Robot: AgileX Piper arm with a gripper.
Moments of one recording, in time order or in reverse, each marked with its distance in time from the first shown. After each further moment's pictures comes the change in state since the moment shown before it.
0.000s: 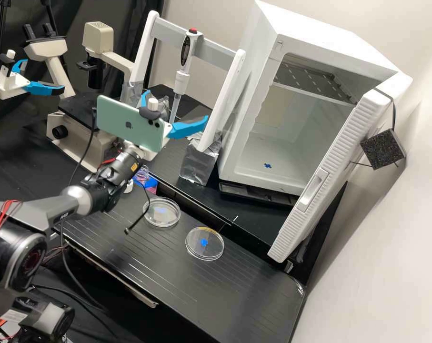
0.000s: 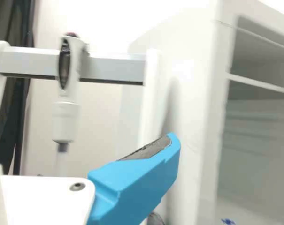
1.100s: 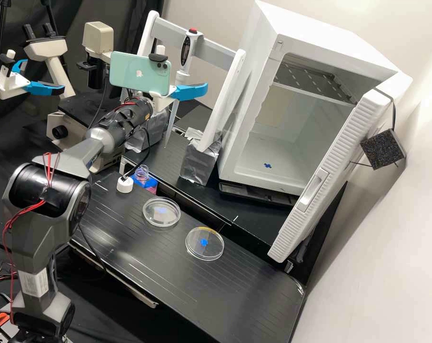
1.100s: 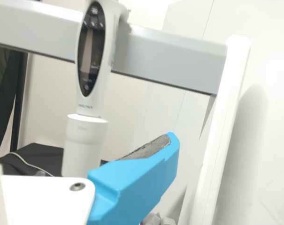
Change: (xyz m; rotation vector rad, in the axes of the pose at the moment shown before) arm 0.115 -0.020 -0.037 -0.117 -0.106 -0.178
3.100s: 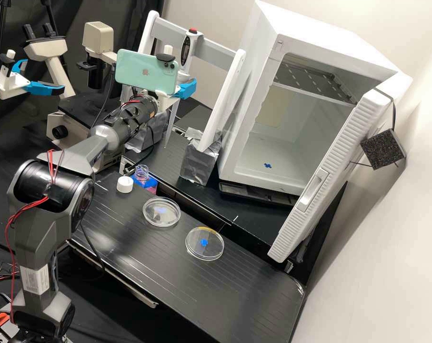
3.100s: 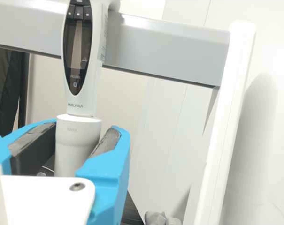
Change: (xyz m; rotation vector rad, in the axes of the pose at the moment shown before) arm 0.008 0.004 0.002 0.046 -0.006 -0.015
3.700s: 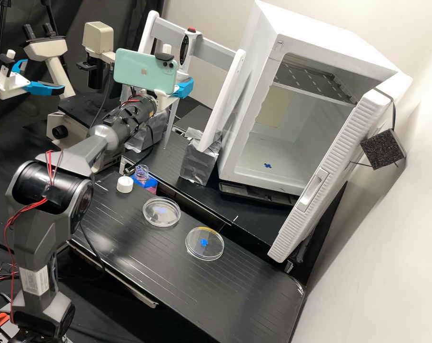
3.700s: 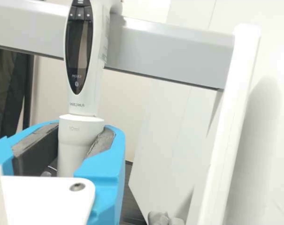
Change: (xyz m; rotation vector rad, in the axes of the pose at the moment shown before) arm -0.005 0.003 -0.005 -0.003 0.016 -0.016
